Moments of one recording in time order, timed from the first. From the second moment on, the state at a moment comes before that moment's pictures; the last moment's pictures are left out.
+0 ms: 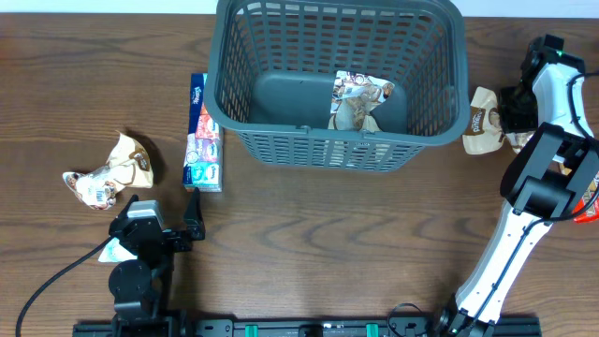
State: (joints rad) left arm 0.05 0.01 0.07 -0.23 0.03 -0.09; right arm -0.37 2.48 2.11 -1.11 0.15 1.18
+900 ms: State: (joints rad) left arm 0.05 0.01 0.07 -0.23 0.03 -0.09; right arm -0.30 1.93 2.37 -0.94 -0.35 0.58
